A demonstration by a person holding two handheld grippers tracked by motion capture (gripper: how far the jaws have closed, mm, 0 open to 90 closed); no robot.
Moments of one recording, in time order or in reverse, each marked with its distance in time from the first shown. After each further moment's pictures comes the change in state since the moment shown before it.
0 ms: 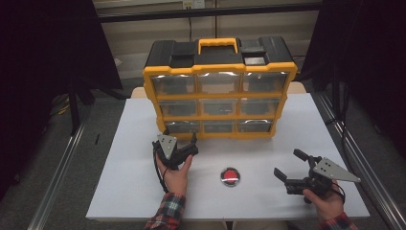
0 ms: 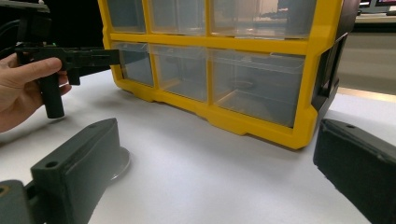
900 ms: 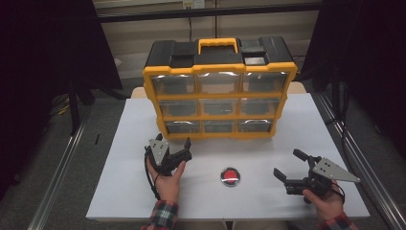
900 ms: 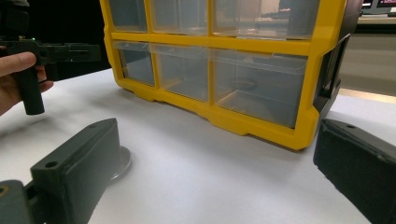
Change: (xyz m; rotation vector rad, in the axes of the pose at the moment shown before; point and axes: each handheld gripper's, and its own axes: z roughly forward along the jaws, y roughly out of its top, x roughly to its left) left arm 0.013 0.005 -0.026 0.004 -0.008 0.001; right arm 0.001 0.000 0.001 -0.002 0.003 -0.010
